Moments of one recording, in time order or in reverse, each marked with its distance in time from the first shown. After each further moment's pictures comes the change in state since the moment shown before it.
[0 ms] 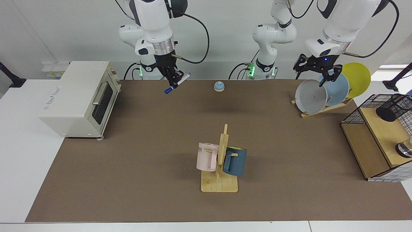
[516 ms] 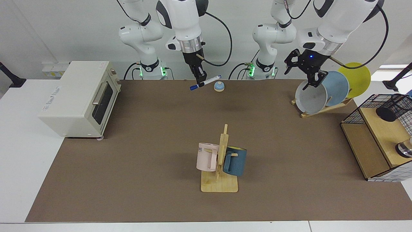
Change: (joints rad) left arm -0.001 0.000 -0.026 -0.011 -0.160 0.006 0.338; right arm 0.159 0.058 0.004 0.000 0.010 0.139 0.501
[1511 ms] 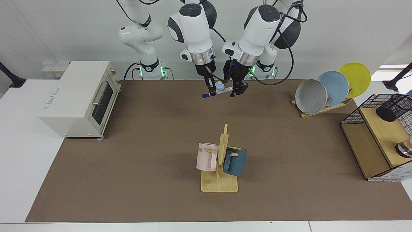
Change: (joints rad) left arm -0.149 -0.003 -0.260 -0.261 -0.114 0.430 -0.065; right arm 0.060 0.098 -0.009 0.007 0.009 0.143 0.269
